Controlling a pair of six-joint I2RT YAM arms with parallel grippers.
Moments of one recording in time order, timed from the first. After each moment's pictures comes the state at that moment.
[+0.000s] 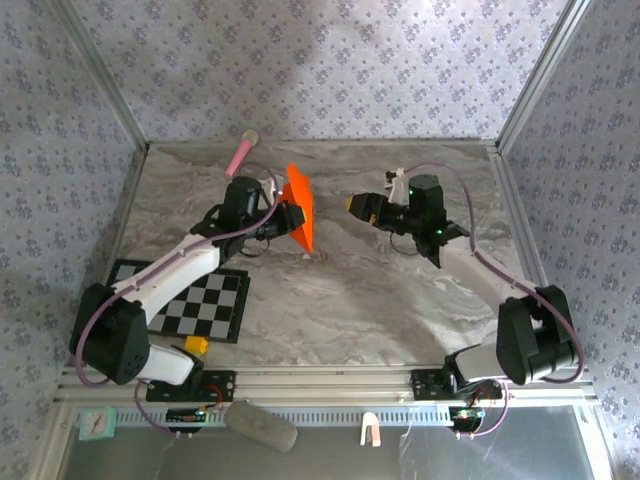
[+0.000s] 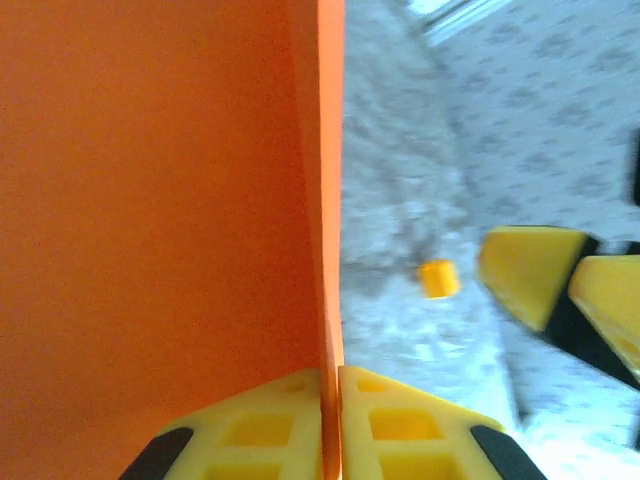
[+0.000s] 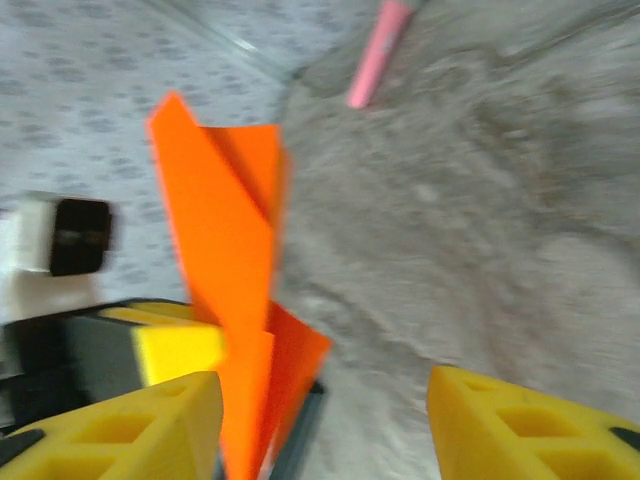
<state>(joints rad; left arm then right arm) -0.54 1.41 1.04 -0.21 0.34 -0.73 0.35 1.36 0.89 0.03 -0.55 0.69</state>
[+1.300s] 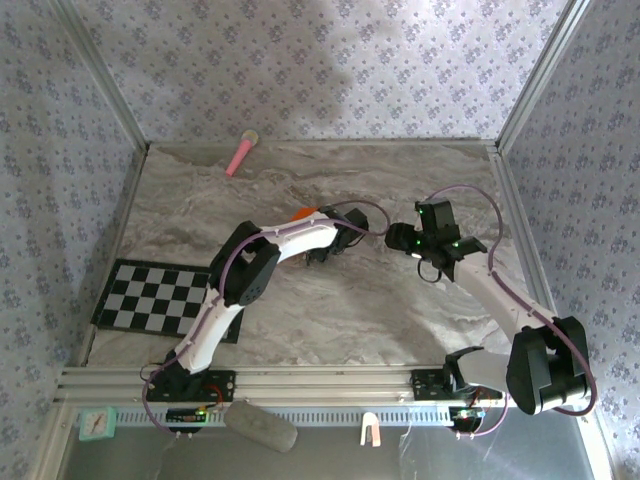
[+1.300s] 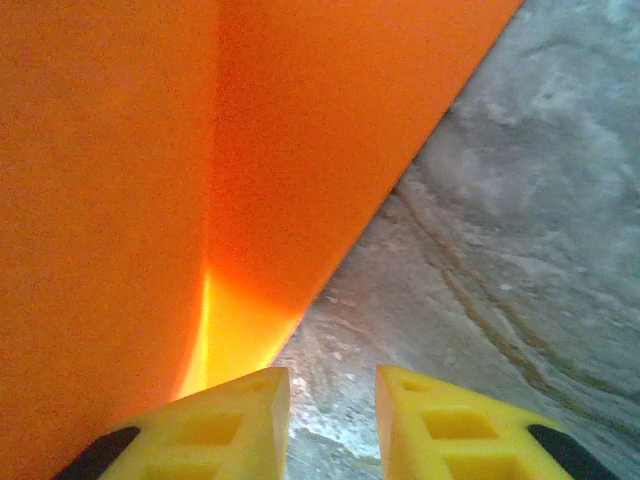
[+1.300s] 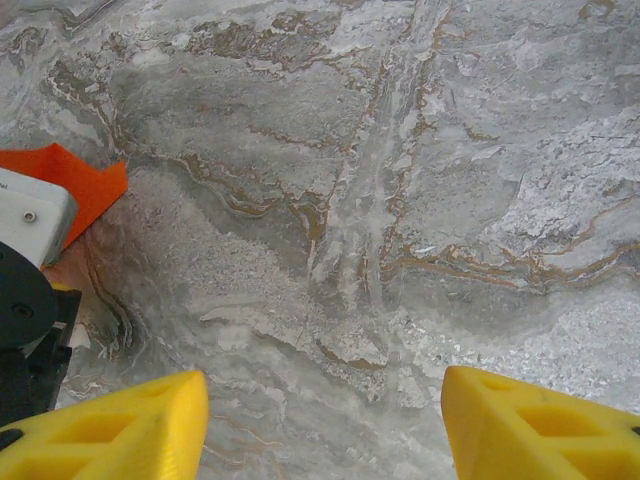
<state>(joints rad) -0.87 2.31 1.80 -1.09 -0.74 -0.42 0.28 1.22 0.80 -0.40 -0.07 0.49</state>
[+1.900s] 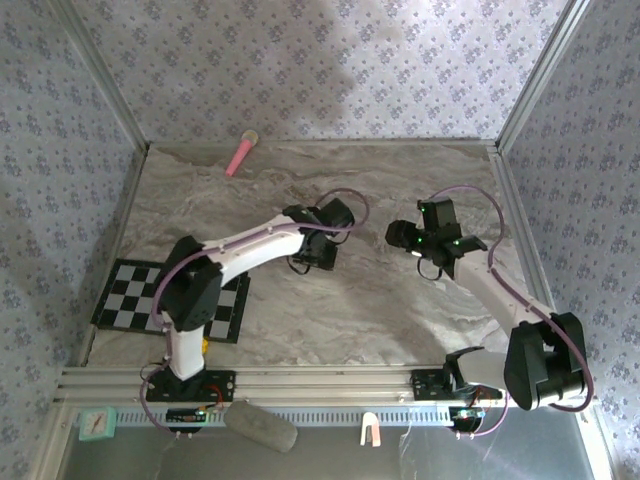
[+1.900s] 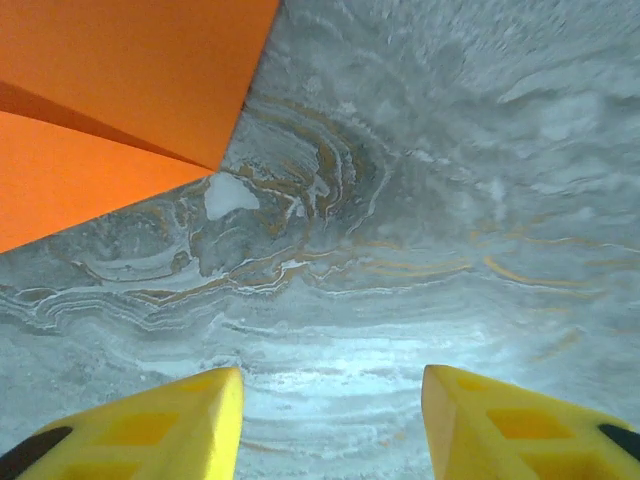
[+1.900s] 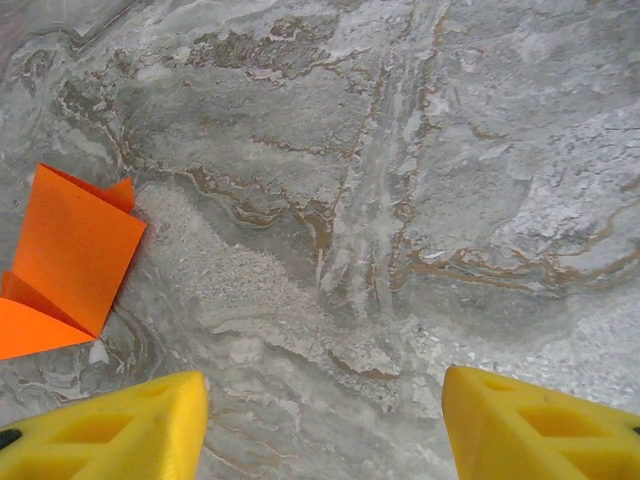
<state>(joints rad) -0.86 1.86 1.49 -0.91 -0.15 -0.60 0.26 1.25 0.80 -0.37 -0.12 0.53</state>
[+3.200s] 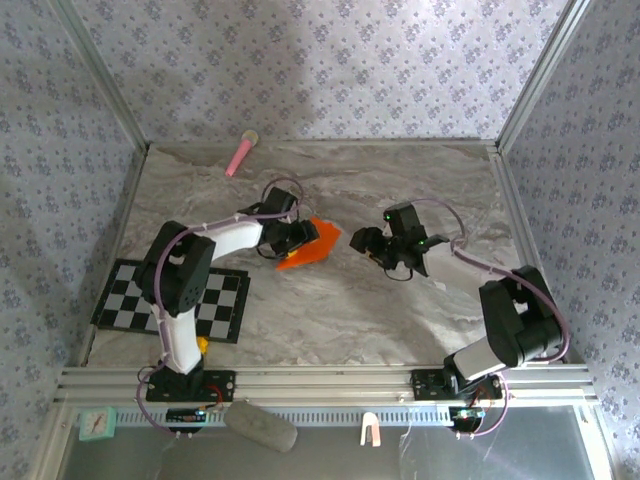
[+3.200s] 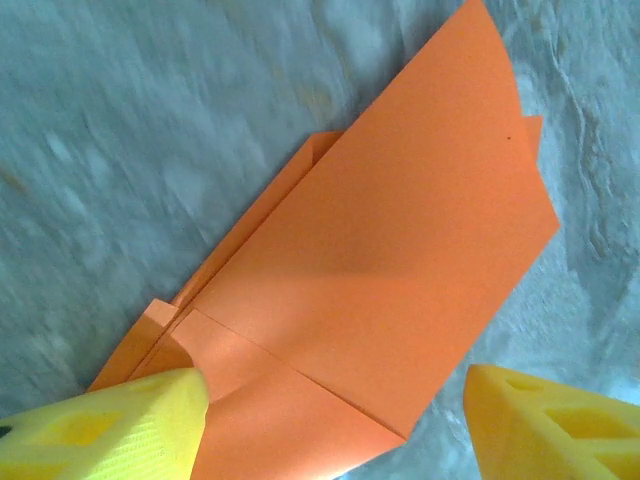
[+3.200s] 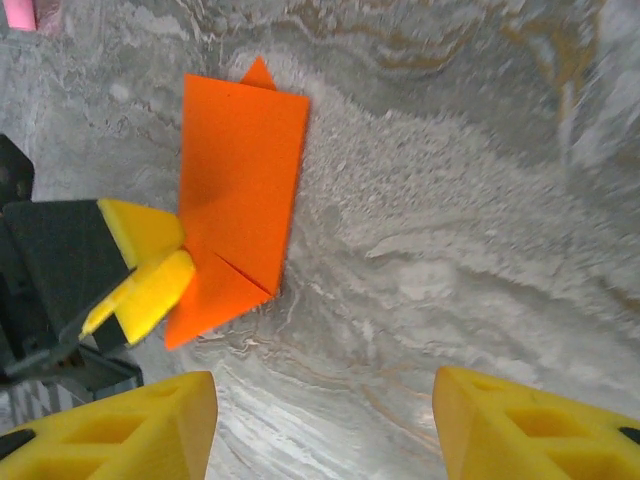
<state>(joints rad) -0.55 1.89 1.15 -0.29 0.27 -0.98 0.44 1.50 0.79 -0.13 -0.33 0.91</state>
